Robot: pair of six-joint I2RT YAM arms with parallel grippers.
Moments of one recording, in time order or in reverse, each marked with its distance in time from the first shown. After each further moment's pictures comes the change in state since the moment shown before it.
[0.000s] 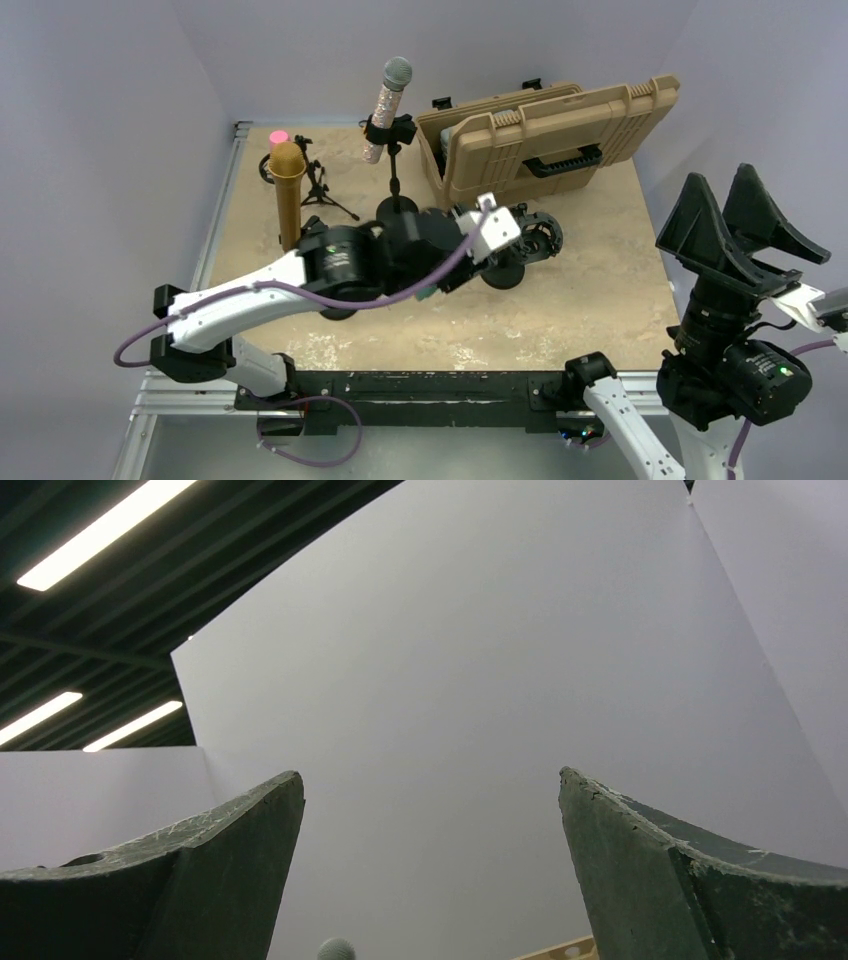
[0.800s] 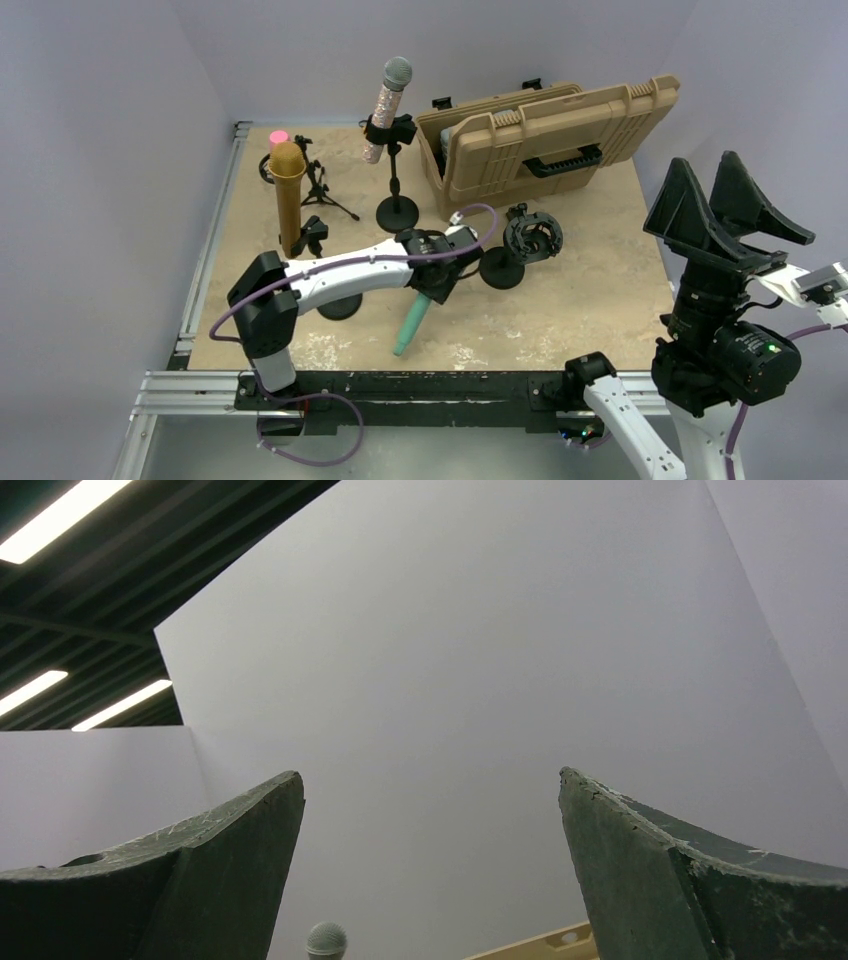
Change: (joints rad) left arm 0.251 0.308 -0.467 -0.032 0.030 -0.566; right arm 0.000 0.057 -0.002 0.003 -0.004 0.000
